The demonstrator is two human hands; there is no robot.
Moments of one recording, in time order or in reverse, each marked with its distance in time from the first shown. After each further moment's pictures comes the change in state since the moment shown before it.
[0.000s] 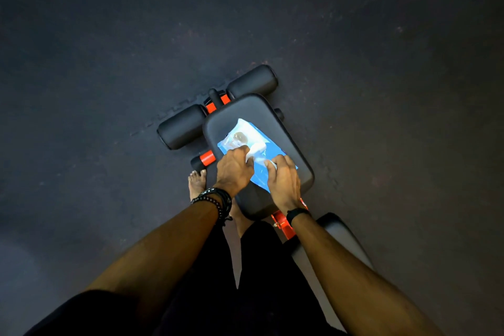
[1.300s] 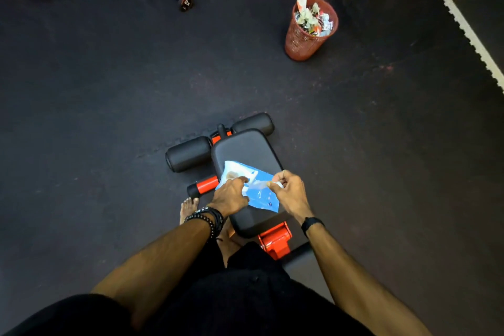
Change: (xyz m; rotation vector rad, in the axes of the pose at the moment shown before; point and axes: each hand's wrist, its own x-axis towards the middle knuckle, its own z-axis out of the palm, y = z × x) left_hand -0.072 0.007 -0.038 -0.040 -0.177 -0.026; right_hand -0.024 -0.047 -0.090 0.210 -0.120 0.045
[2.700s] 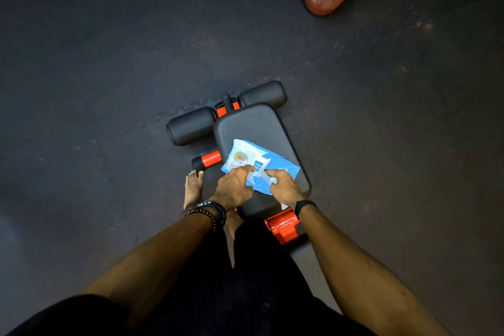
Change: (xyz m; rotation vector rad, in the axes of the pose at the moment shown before) left_hand 0.017 -0.008 0.017 -0.035 -0.058 -0.070; right_hand 0.051 0.058 0.056 -0.283 -0.399 0.104
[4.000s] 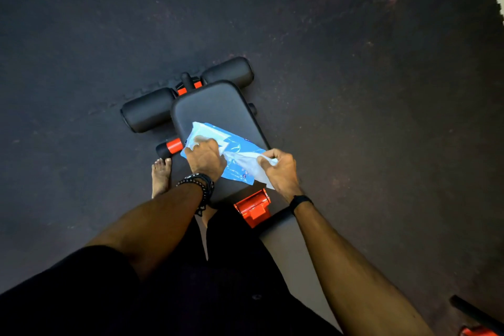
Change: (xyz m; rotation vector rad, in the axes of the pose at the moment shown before) left_hand 0.065 0.017 0.042 0.430 0.232 -0.141; right_hand -0.025 0.044 -0.038 0.381 0.404 0.093
